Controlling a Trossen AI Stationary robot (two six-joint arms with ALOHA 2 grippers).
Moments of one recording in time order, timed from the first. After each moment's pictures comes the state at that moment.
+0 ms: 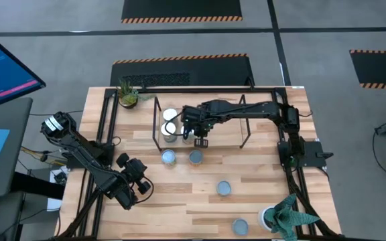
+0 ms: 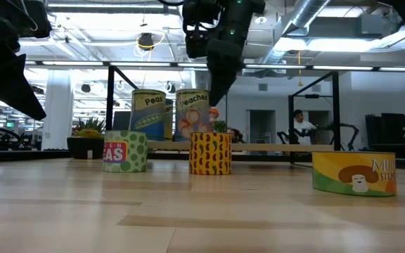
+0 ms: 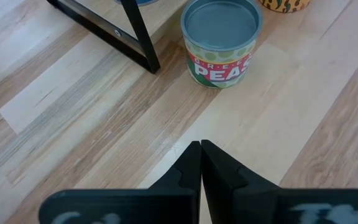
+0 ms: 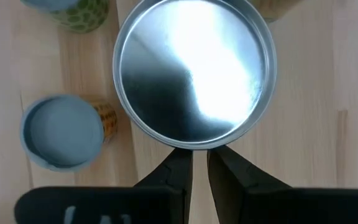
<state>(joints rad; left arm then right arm) -0.81 1.49 0.80 -0.90 -0.74 -1.52 -0.13 2.02 1.81 -1.02 0.08 -0.08</state>
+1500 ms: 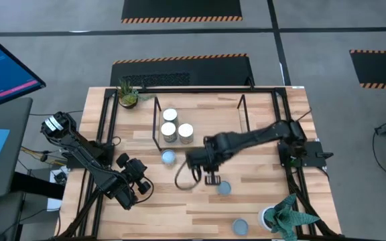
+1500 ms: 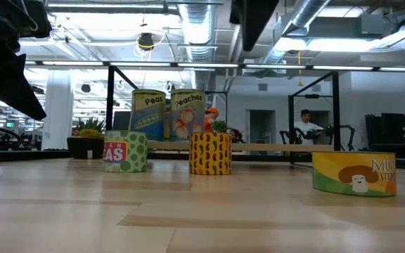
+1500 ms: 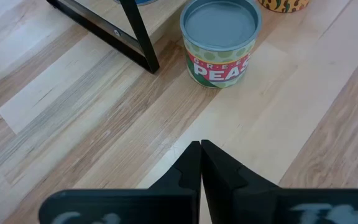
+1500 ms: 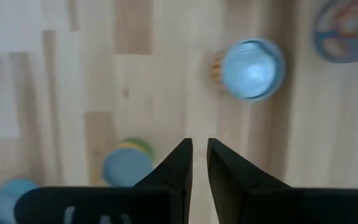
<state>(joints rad) -0.81 1.49 0.80 -0.90 -0.74 -1.52 0.24 2.01 2.00 -1.36 0.07 0.22</state>
